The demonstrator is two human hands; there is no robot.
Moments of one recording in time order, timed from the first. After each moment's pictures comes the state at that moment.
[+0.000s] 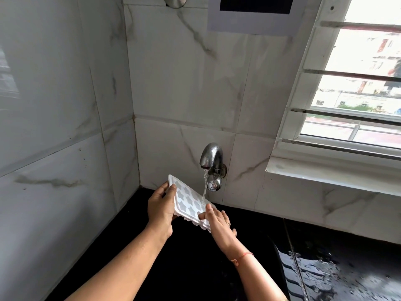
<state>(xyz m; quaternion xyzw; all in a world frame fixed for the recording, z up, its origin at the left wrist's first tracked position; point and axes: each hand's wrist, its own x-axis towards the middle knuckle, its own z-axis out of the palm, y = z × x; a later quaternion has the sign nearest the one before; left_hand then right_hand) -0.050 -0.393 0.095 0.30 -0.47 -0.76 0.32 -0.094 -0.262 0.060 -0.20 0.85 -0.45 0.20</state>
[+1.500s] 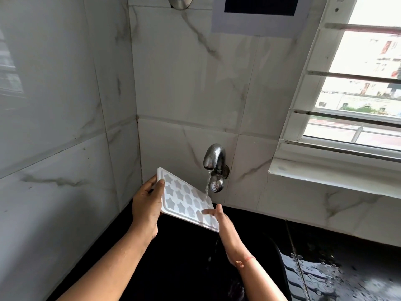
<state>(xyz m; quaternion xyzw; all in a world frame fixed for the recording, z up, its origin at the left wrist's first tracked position) -0.026 -0.416 0.105 0.25 -0.51 -0.74 0.36 -0.104 -0.259 0.040 -0.17 0.81 -0.53 0.19</state>
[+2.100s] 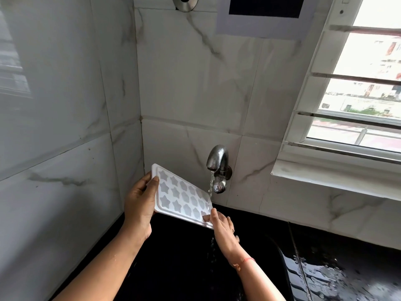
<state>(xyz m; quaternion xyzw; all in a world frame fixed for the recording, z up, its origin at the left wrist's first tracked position) -0.006 -0.420 0.123 0.24 -0.48 -0.75 0.39 -0.094 -0.266 0.046 -0.17 0.85 -0.46 0.20</state>
